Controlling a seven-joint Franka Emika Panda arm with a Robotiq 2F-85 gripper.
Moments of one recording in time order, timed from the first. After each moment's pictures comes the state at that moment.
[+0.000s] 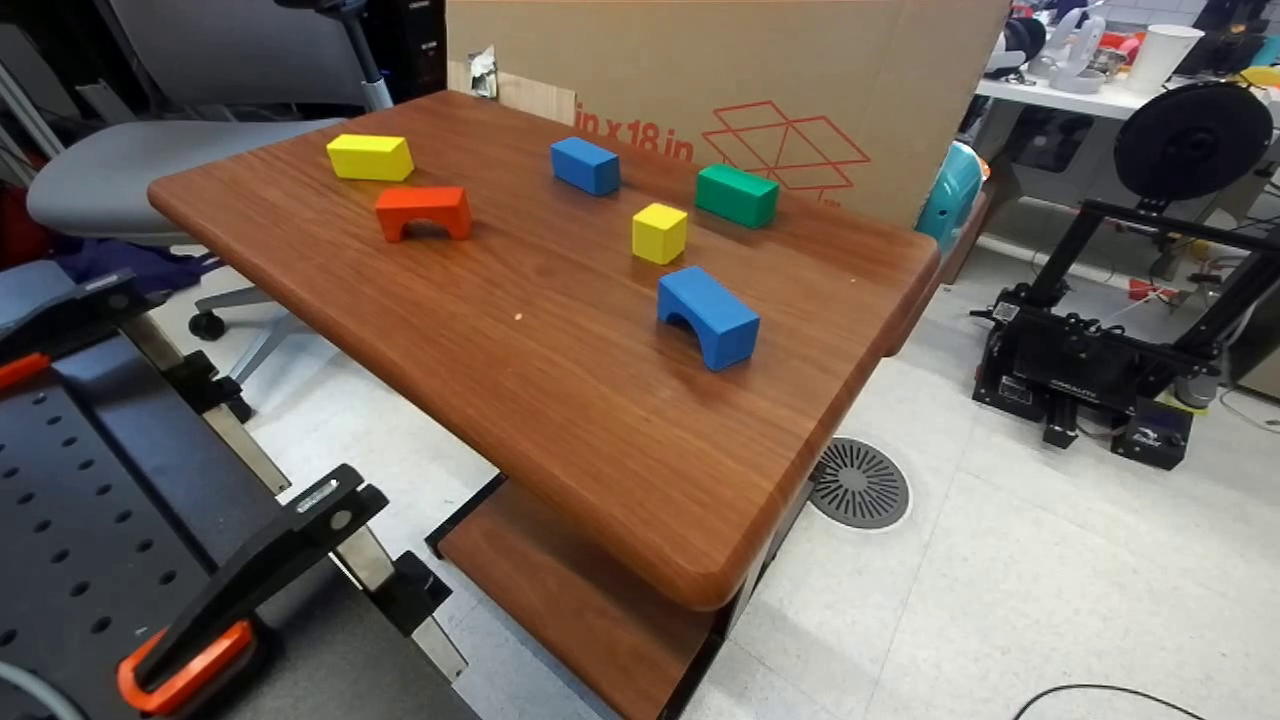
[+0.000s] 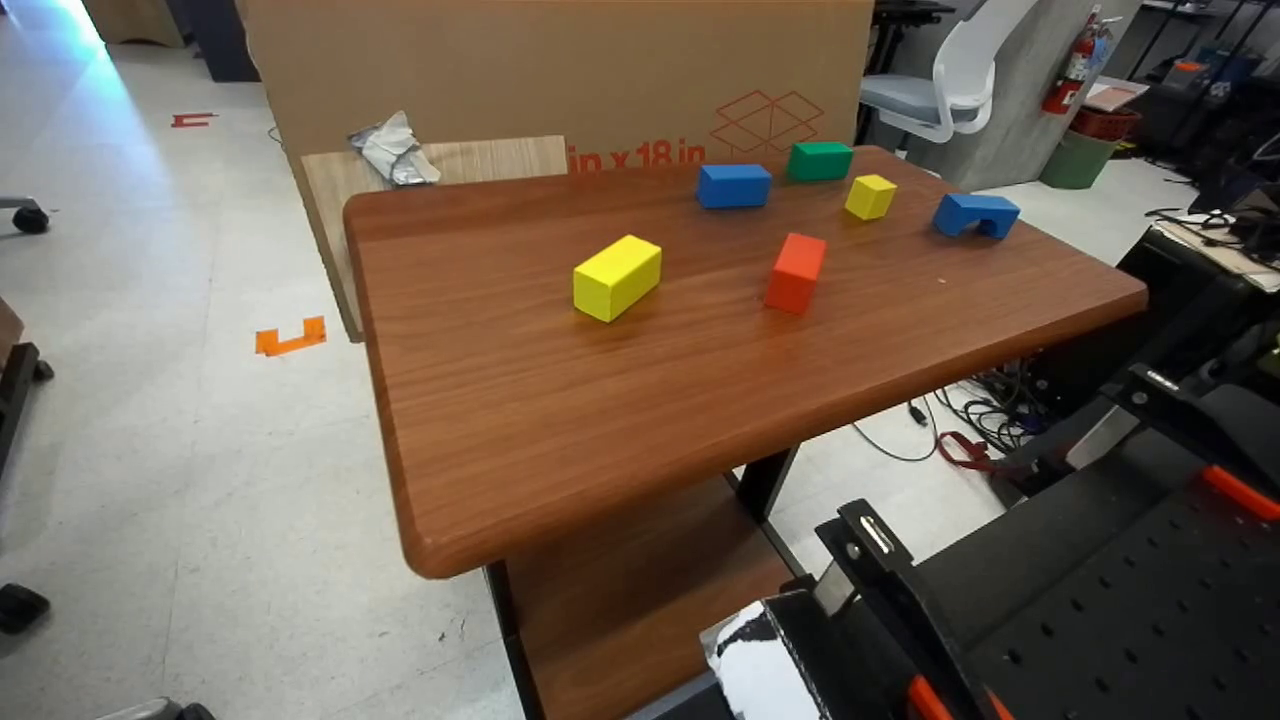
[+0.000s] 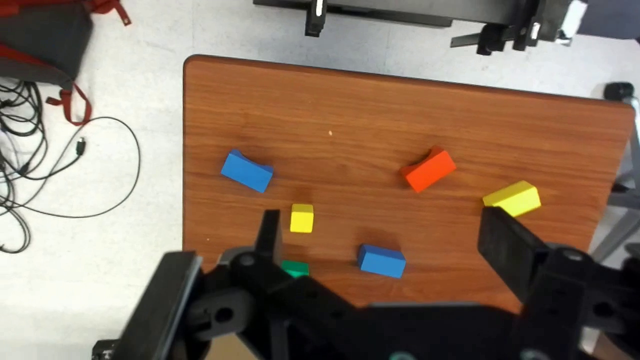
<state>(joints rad) -0.03 -0.20 -0.14 -2.18 -0.04 1.96 -0.32</state>
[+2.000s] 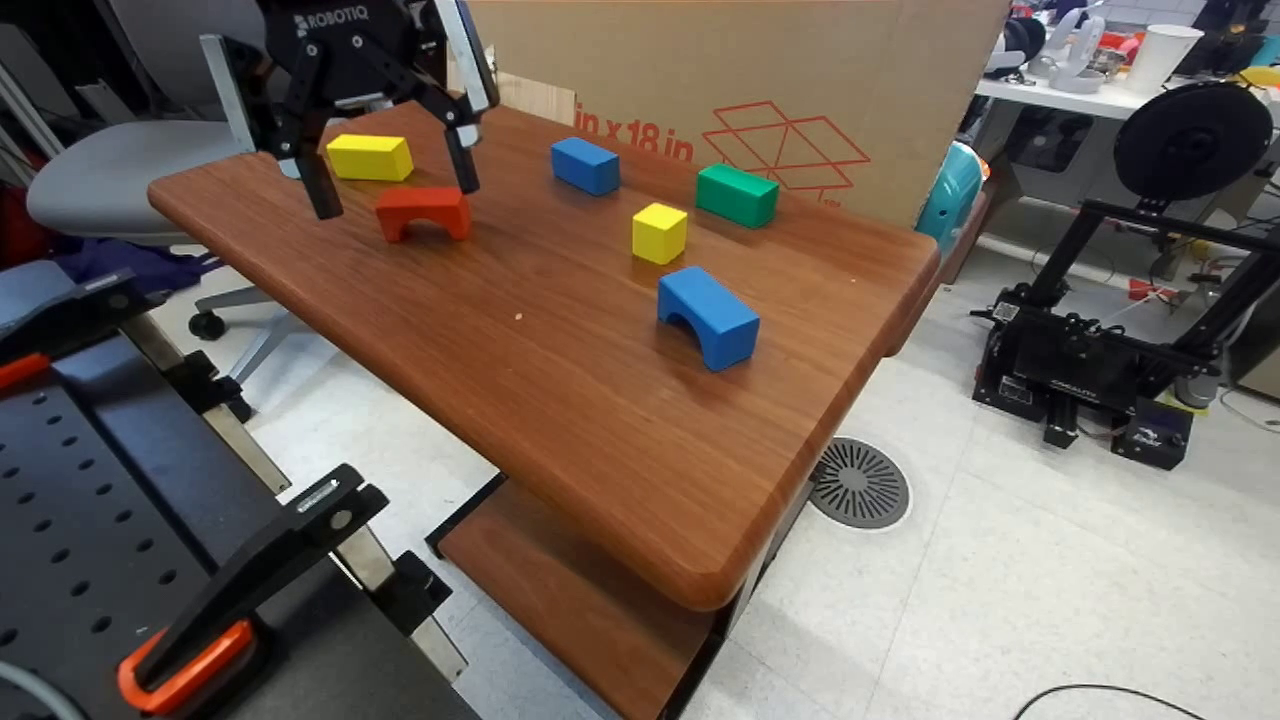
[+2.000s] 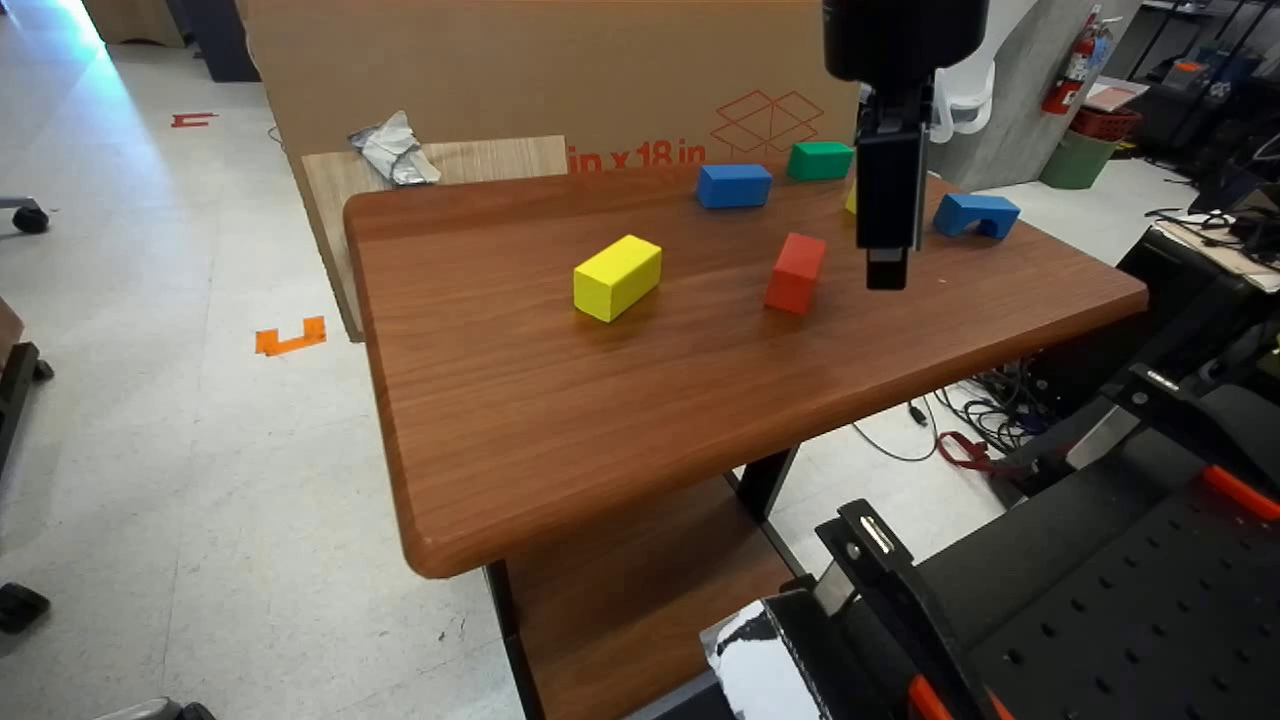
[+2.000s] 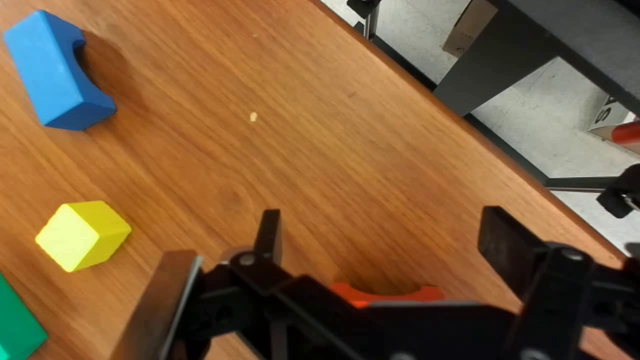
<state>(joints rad) 0.10 0.37 0.04 -2.24 -0.50 2.36 -0.22</state>
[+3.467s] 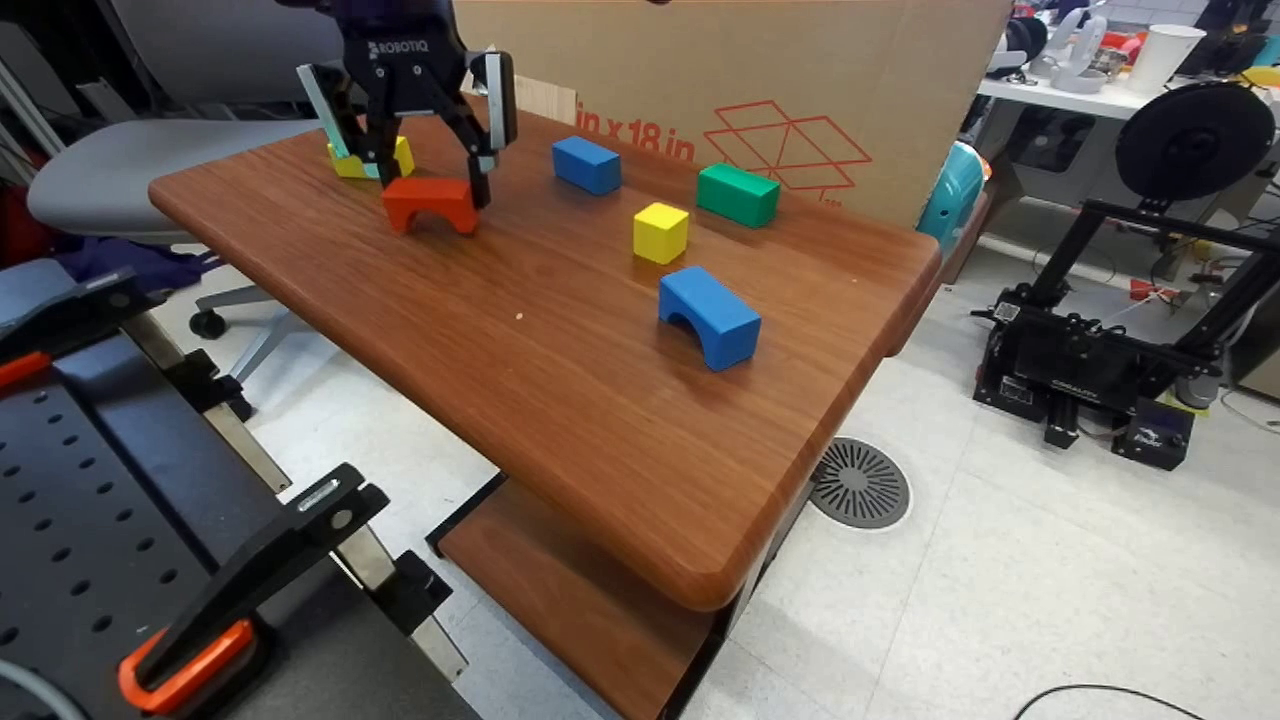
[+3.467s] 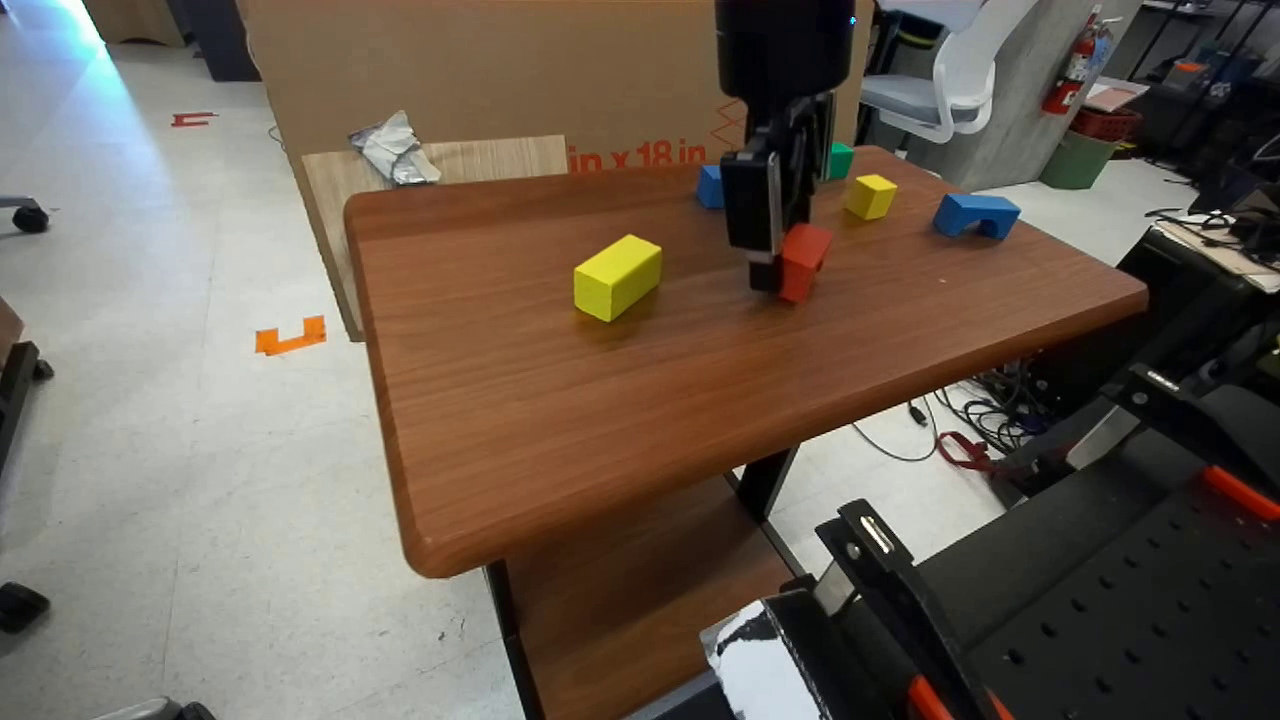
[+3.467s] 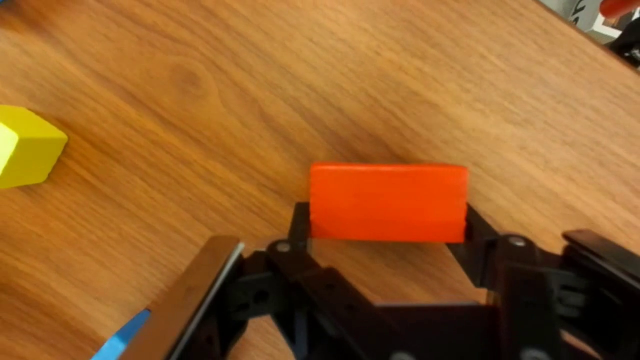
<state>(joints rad) 0.09 0.53 0.07 -2.05 -0.33 2.39 -0.24</state>
